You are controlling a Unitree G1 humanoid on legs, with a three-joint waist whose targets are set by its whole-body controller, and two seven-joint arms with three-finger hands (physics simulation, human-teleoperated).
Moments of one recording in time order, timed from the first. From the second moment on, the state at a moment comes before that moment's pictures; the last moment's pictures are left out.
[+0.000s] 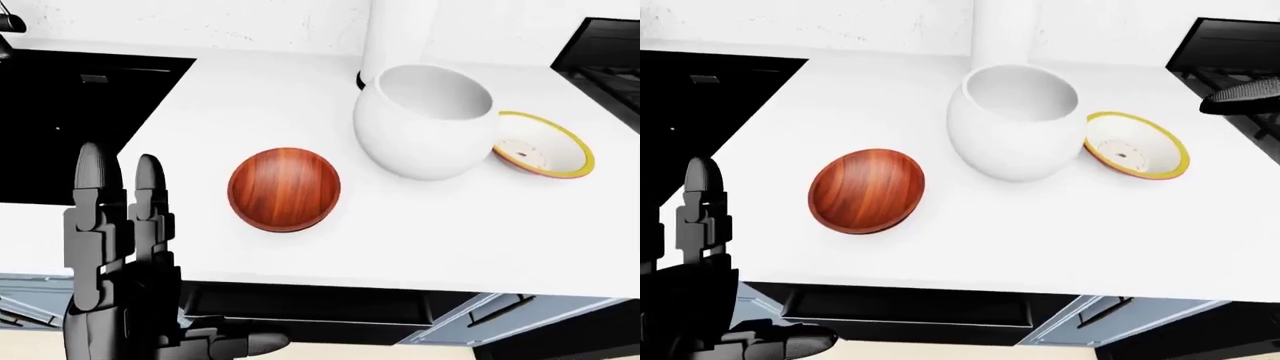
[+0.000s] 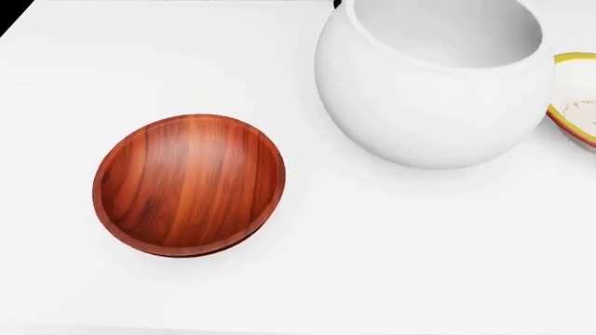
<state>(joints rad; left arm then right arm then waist) 0.42 -0.03 0.02 -0.89 -0.02 -0.24 -0.09 -0.49 -1.08 -0.68 -0.52 0.38 0.79 0.13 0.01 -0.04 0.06</state>
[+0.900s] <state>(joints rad) 0.41 -0.03 0.02 -0.89 -0.02 -0.24 -0.09 -1.25 -0.85 -0.18 0.87 -0.64 0.30 0.48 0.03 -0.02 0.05</state>
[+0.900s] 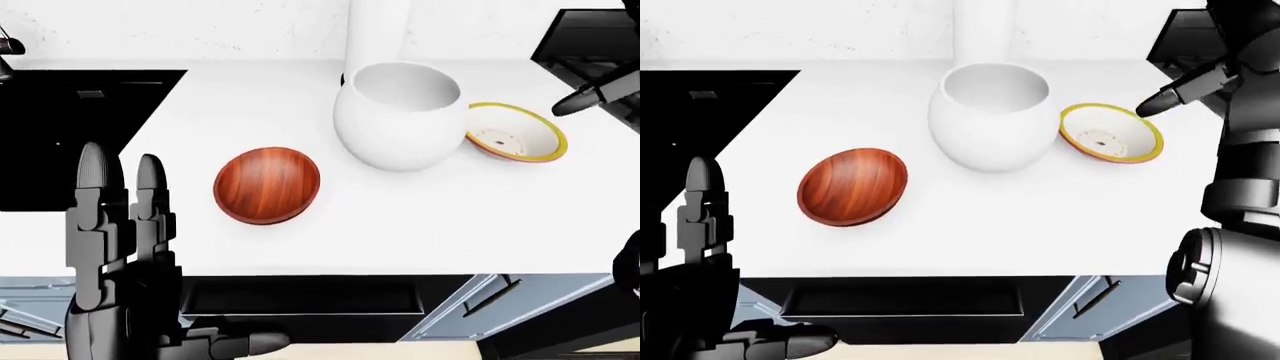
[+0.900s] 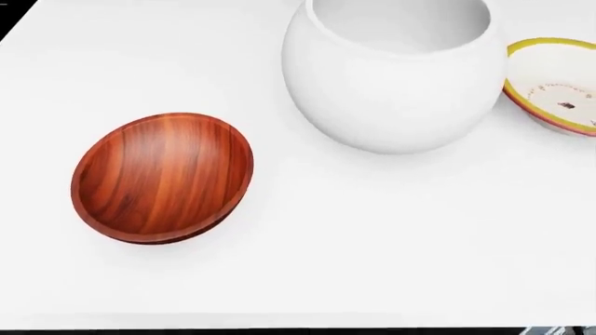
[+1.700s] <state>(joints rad) 0.41 -0.03 0.01 -0.88 -0.01 -0.24 -0.08 -0.79 -0.81 -0.27 0.19 -0.63 0.41 0.83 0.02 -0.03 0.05</state>
